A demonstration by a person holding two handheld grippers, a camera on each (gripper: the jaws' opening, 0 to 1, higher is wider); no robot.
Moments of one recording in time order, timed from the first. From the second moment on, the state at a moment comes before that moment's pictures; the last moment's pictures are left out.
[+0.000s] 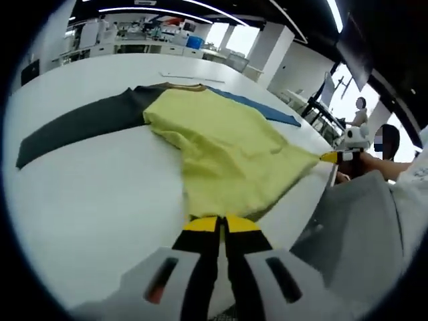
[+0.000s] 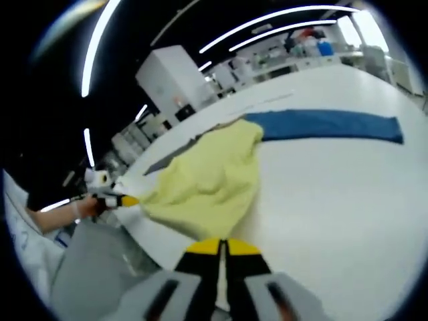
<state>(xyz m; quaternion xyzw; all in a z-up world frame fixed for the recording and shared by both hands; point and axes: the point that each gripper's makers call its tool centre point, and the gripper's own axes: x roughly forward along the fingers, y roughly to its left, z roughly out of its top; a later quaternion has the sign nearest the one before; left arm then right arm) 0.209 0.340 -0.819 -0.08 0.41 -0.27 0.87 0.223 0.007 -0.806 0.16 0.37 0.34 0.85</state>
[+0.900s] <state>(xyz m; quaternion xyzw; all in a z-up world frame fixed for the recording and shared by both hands) 0.171 0.339 -0.843 -0.14 0.49 -0.24 0.82 0.216 0.004 -0.807 0.18 0.38 0.33 0.85</state>
